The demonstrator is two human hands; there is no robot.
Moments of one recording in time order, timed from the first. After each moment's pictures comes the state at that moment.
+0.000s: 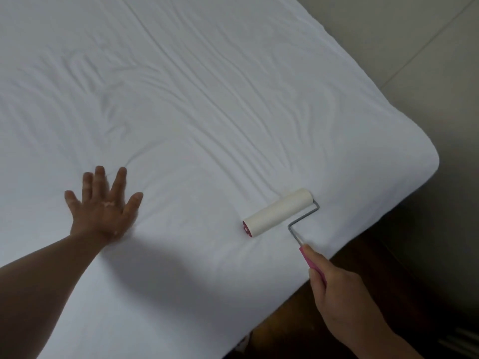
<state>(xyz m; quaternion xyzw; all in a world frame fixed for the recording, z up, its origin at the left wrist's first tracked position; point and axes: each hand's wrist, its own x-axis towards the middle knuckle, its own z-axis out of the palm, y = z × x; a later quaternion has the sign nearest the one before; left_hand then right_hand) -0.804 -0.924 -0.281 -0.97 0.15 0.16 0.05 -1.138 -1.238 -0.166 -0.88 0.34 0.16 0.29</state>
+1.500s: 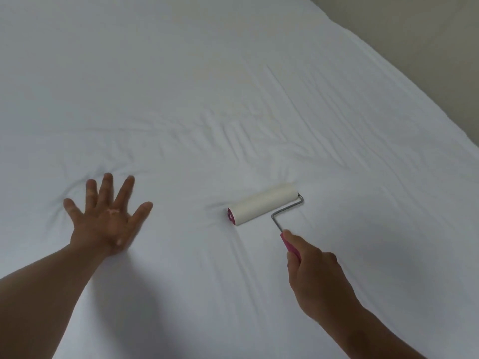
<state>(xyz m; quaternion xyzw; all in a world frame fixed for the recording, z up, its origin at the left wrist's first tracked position) -0.573 -0.708 -0.284 -0.99 0.03 0.14 0.01 -0.761 -1.045 -0.199 -0.94 0.25 0.14 0.21</state>
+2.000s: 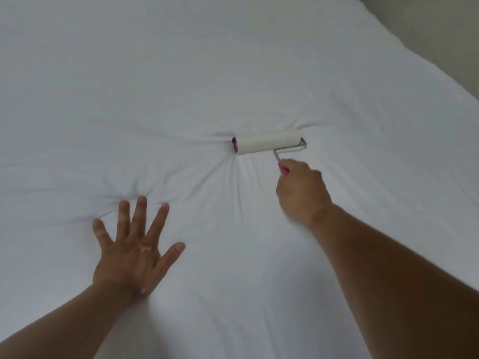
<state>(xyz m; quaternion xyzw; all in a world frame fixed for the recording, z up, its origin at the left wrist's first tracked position) -0.552 -0.703 -0.322 -0.99 0.04 0.12 0.04 -0.471 -1.015 -0.226 -0.95 0.17 0.05 0.24</state>
